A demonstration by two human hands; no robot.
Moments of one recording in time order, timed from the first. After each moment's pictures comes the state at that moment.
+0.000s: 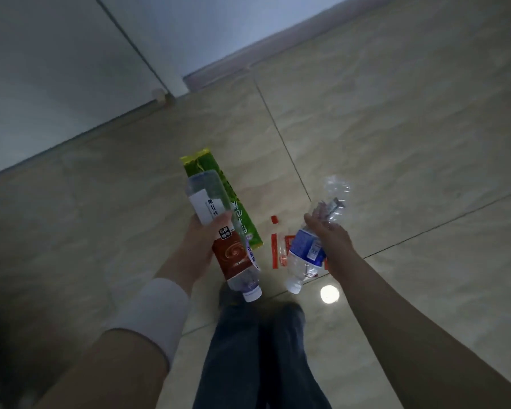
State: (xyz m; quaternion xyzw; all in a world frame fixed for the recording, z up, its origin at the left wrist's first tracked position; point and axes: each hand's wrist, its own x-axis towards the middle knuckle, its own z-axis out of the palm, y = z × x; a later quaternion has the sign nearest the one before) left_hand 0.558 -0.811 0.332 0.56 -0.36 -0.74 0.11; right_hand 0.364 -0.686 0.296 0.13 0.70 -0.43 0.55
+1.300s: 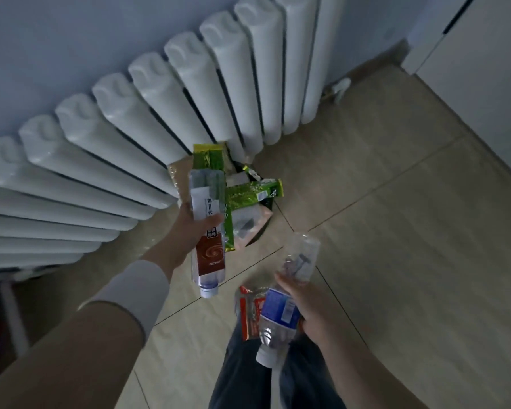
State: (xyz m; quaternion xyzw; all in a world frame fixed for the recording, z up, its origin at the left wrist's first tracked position) left_hand 1.186 -0.432 0.462 0.79 0.01 -0.43 0.43; right_hand 0.972 -0.518 0.386 -0.36 0.56 0.16 0.73
